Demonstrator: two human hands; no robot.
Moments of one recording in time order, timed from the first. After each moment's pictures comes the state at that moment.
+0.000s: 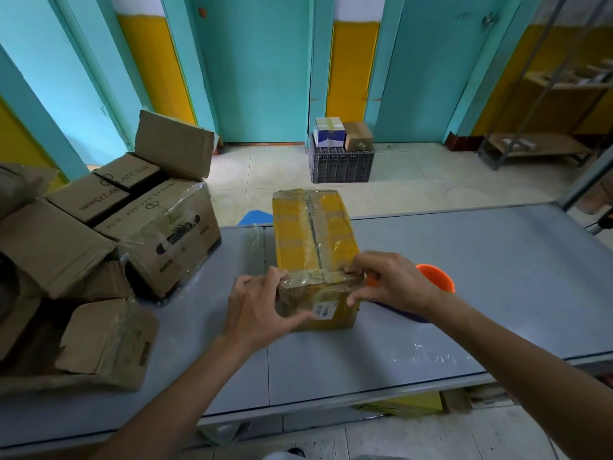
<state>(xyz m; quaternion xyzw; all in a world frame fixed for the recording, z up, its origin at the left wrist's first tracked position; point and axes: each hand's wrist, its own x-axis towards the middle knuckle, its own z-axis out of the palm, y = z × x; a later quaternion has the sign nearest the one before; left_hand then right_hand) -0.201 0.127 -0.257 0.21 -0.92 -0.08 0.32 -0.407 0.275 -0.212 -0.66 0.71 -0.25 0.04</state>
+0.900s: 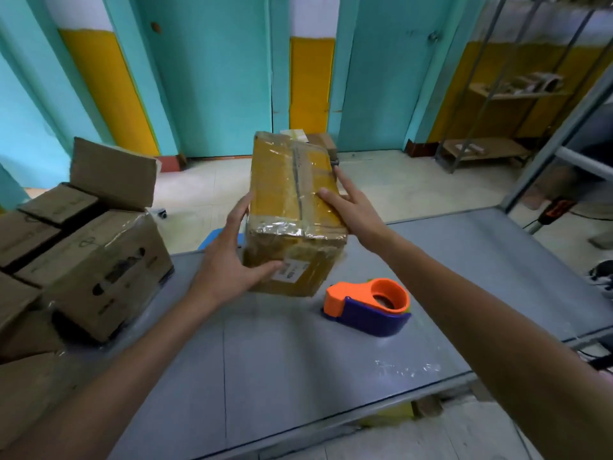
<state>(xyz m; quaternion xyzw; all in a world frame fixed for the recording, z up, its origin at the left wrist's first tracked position) -0.263 0.105 -0.162 0.19 -0.86 -0.39 0.27 -0.461 0.218 -0.136 -0.30 0.73 -0.55 0.28</state>
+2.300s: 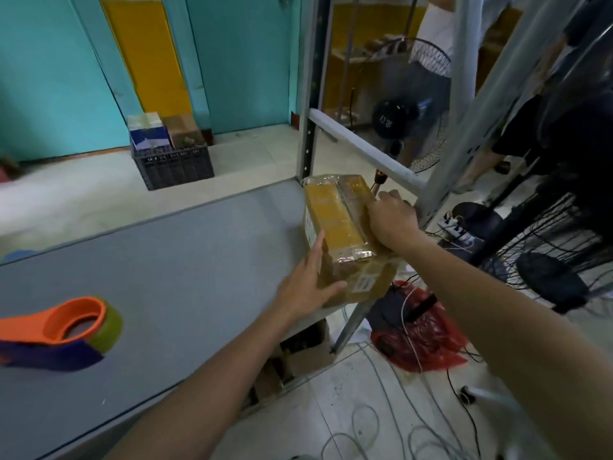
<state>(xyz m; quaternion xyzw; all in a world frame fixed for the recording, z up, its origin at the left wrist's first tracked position) -0.646 0.582 -0.246 0.06 -0.90 -0.42 0.01 -0.794 0.708 -0.181 -0.24 0.96 0.07 -0.08</state>
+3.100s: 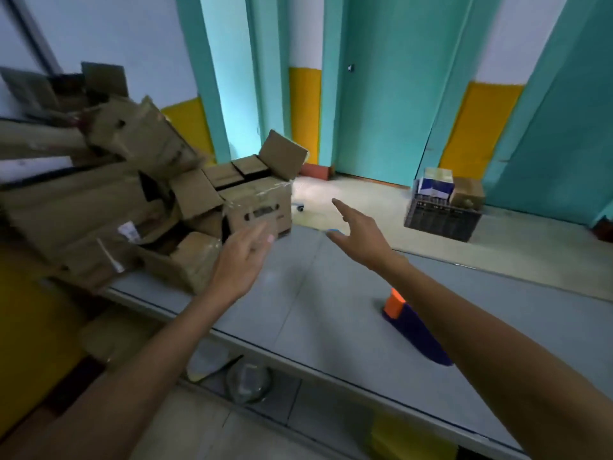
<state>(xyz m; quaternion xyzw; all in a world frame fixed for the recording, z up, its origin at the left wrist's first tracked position) -0.149 0.204 -0.152 0.50 -0.76 -0.24 0.33 -0.371 0.227 -0.136 -0.66 0.69 -0.29 0.12</state>
